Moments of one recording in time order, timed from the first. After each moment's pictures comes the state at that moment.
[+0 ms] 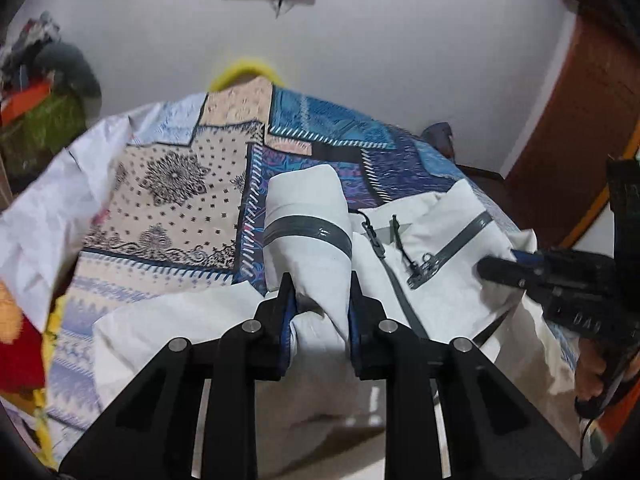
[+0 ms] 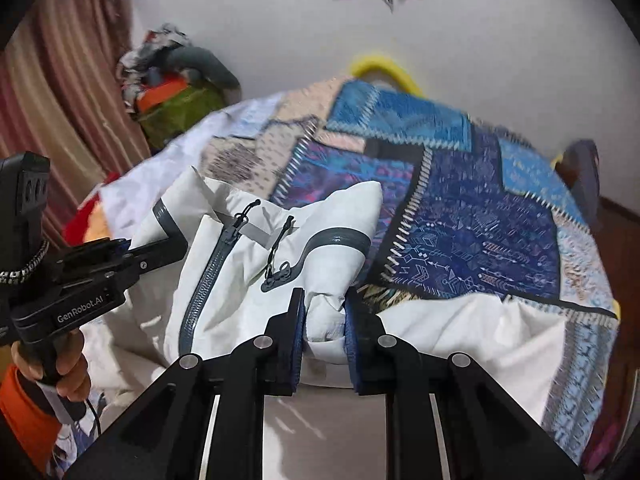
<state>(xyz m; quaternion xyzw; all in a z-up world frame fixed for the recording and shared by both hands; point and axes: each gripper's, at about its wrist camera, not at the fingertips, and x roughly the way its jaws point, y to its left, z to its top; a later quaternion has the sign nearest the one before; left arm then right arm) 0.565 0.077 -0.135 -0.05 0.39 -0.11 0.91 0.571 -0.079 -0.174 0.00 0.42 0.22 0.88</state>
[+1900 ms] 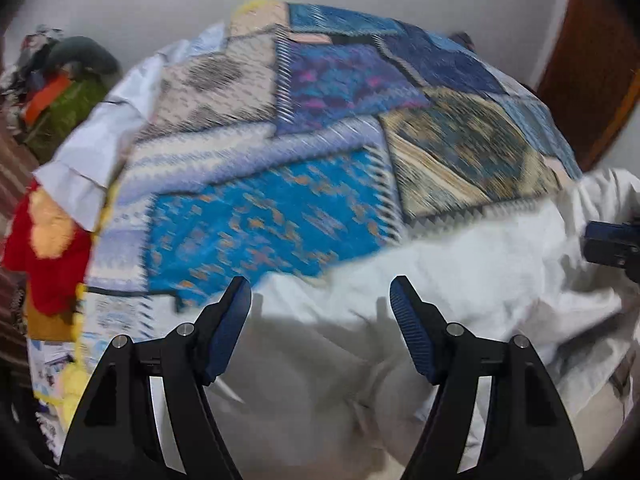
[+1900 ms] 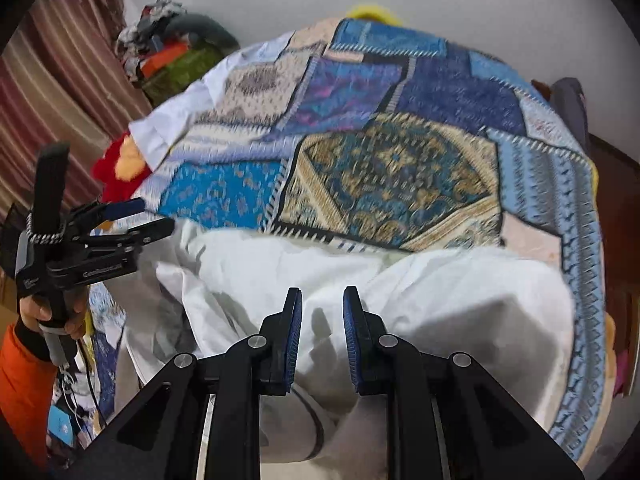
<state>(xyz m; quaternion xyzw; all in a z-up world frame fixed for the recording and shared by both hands) 0.440 0.074 -0.191 0.05 0.50 -0.07 0.86 0.411 -0.107 -0.201 0.01 0.51 0.21 0.83</state>
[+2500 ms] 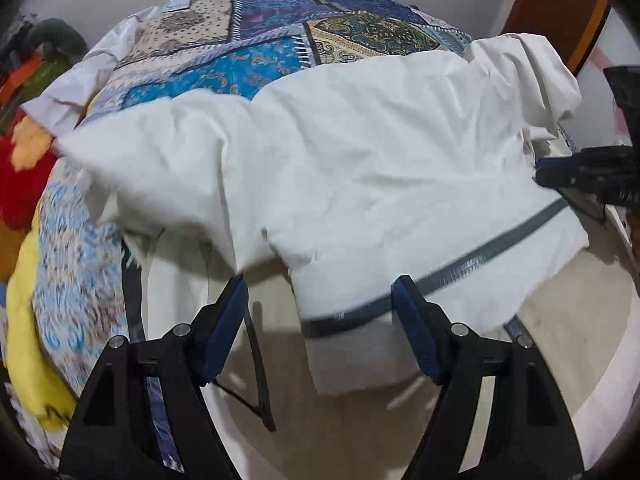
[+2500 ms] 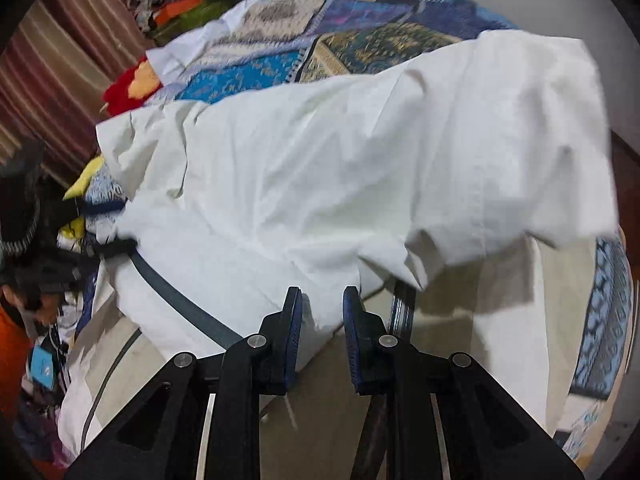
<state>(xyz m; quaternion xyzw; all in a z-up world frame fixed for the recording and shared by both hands) 0.282 0.075 -0.228 0.03 0.52 -0.13 0.84 0.297 -0.132 -0.251 -0.02 0.55 0.22 0.81</state>
